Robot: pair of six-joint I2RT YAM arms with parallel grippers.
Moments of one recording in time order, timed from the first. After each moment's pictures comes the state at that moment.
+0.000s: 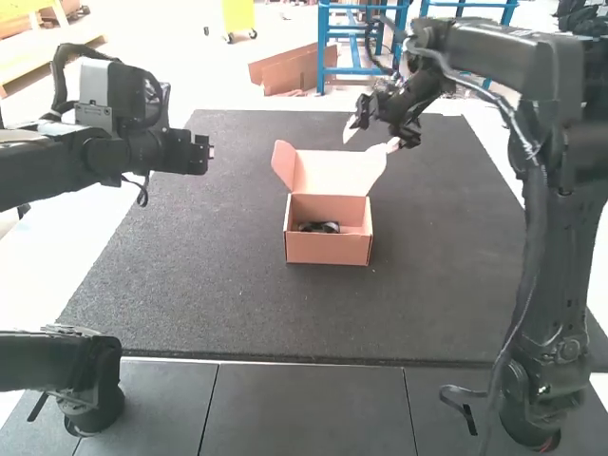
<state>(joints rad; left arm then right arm) -0.20 1.04 0.77 -0.21 -0.13 -0.02 0.29 1.94 1.87 -0.96 -0.38 0.15</state>
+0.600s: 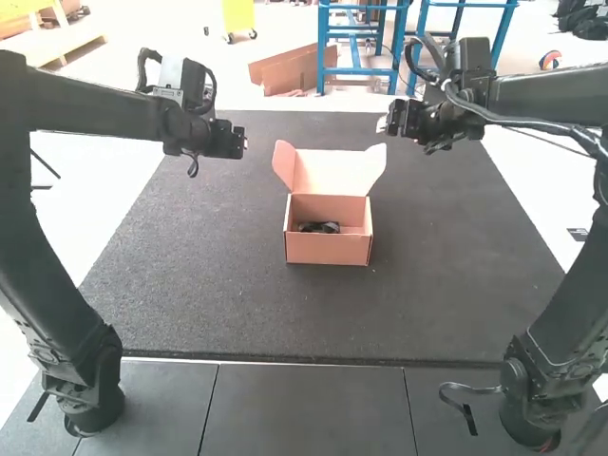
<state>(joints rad) -0.20 1.59 1.11 -0.10 -0.13 -0.06 0.24 1.62 1.21 -0.18 -0.22 0.22</state>
